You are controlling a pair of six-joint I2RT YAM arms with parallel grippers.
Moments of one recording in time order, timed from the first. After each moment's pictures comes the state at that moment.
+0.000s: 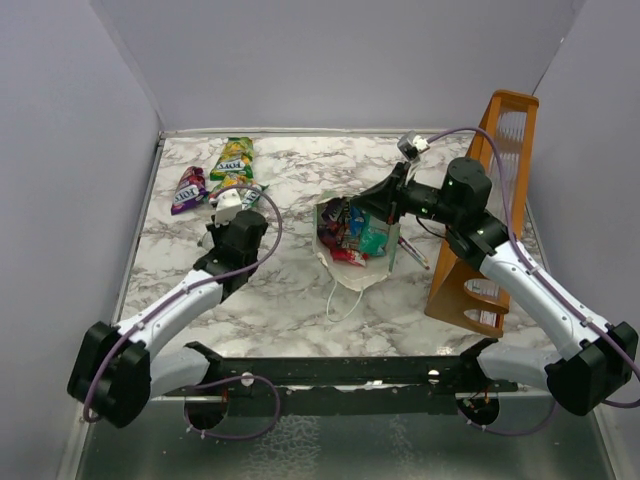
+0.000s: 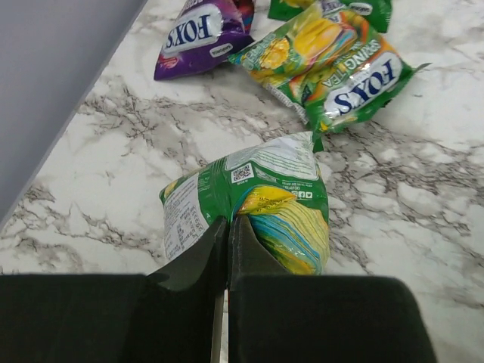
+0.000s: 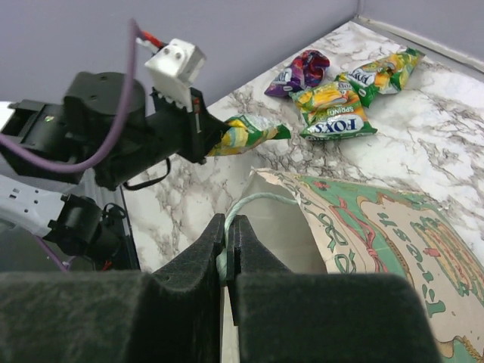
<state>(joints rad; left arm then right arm) -0.55 1.06 0.62 -0.09 -0.89 -0.32 0.51 1.18 1.07 0.06 -0.64 0.26</state>
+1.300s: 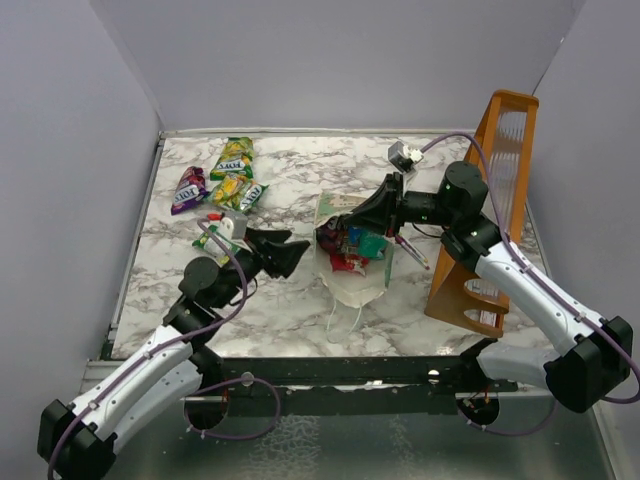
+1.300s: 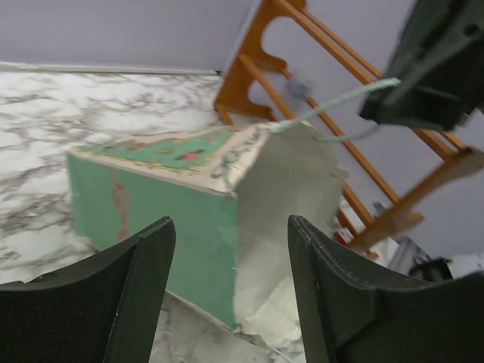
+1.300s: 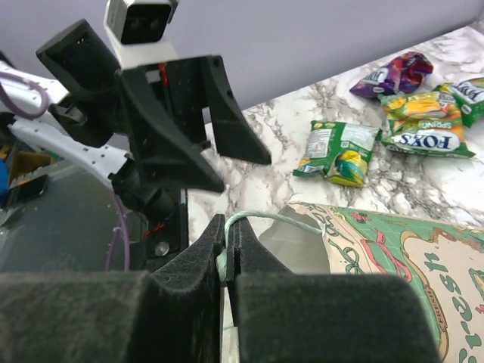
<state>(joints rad) -0.55 0.65 0.43 0.35 0.15 -0.52 0.52 1.19 1.02 0.18 -0.91 0.29</state>
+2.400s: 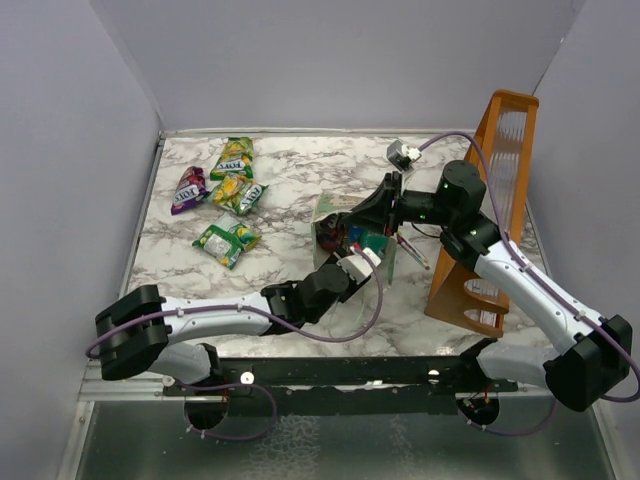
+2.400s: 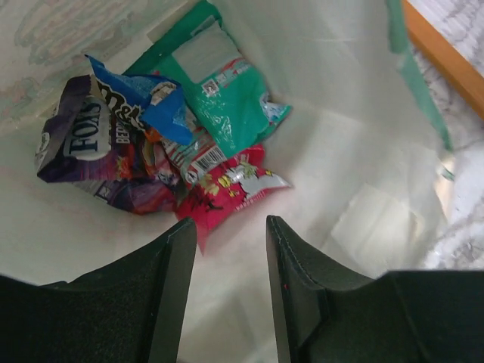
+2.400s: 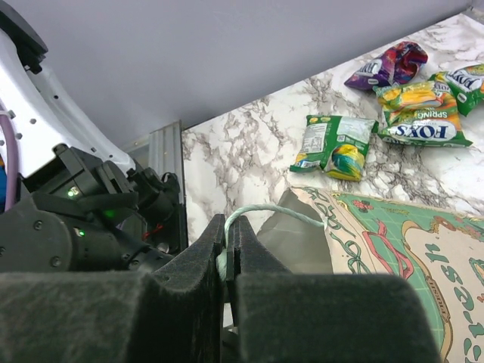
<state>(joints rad) -1.24 1.31 0.69 0.21 -0.52 0.05 0.52 1.20 1.03 0.15 -0.89 0.30</state>
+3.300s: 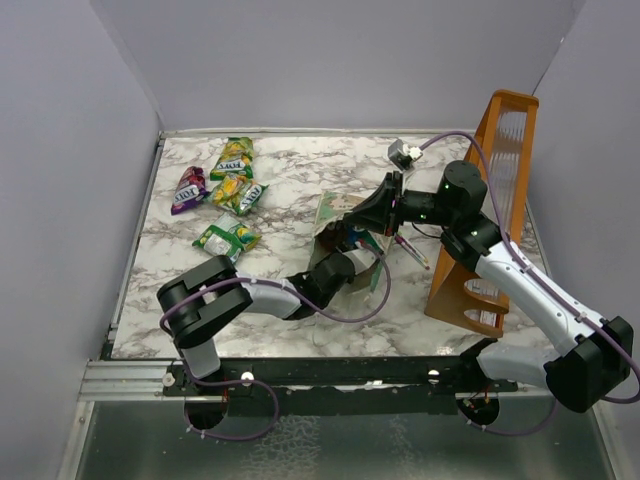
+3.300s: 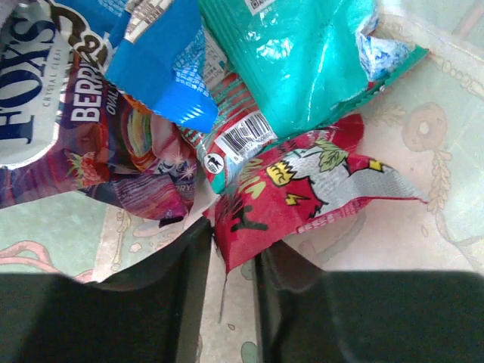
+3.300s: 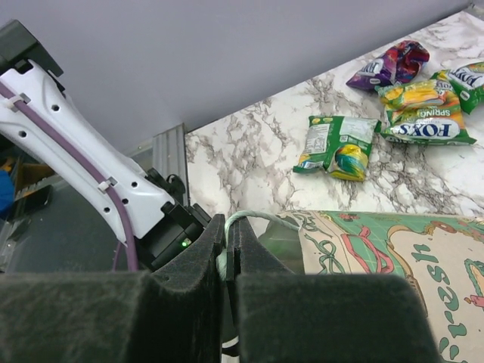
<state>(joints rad) -1.04 1.73 0.71 0.48 -0.49 0.19 0.52 1.19 1.03 0.15 -0.88 0.32</state>
